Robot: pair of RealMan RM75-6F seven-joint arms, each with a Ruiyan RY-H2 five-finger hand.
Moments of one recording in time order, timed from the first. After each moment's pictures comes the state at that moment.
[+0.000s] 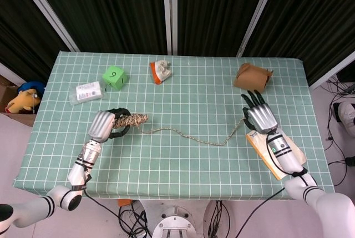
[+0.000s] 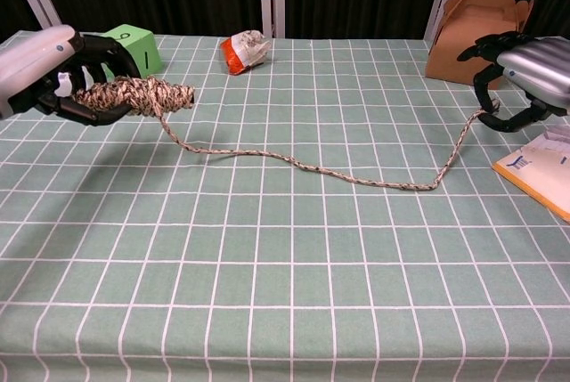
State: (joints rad) left arm -0.54 -1.69 -0.14 -1.14 1.47 1.26 -0.20; right arm 0.61 -1.75 0.04 -0.60 -1.56 1.17 0.20
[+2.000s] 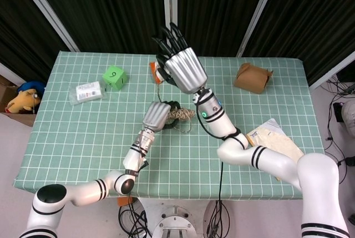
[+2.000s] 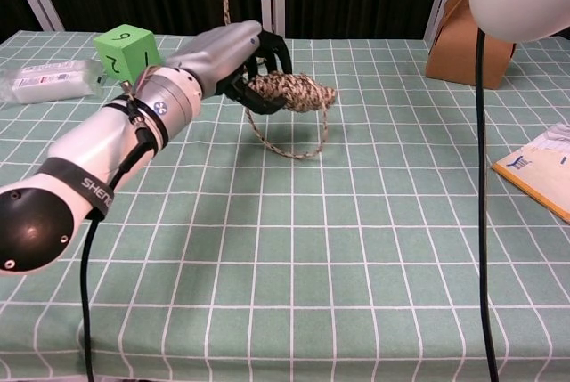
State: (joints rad) left arm -0.85 -2.02 -0.38 -1.04 1.23 1.03 0.20; right arm 1.15 -1.68 0.49 -1.14 -1.41 1.21 -0.24
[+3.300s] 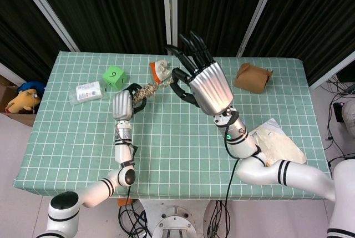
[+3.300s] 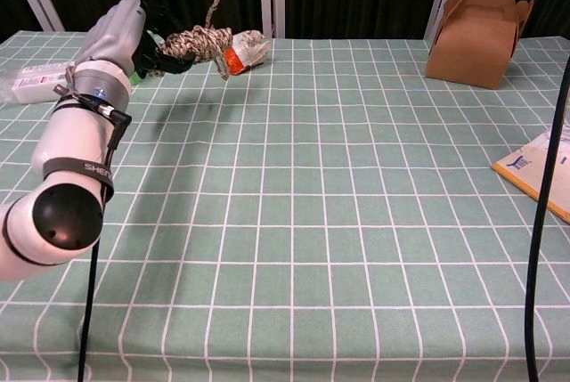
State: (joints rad) left arm -0.84 -2.18 -0.56 -0.70 1.08 1.22 -0.01; right arm 0.99 -1.49 0.44 -1.55 -1.51 1.43 -0.27
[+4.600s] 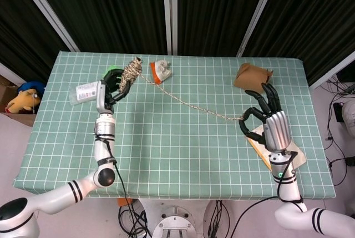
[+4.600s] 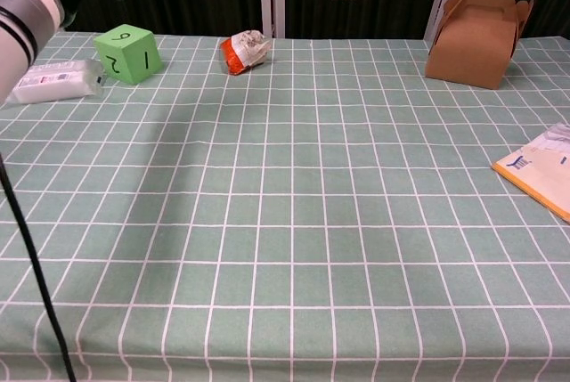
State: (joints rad) left arm -0.61 -1.84 -0.67 -1.40 1.05 1.13 -0.60; right arm 0.50 -1.50 0.14 -1.50 -1.55 1.69 0.10
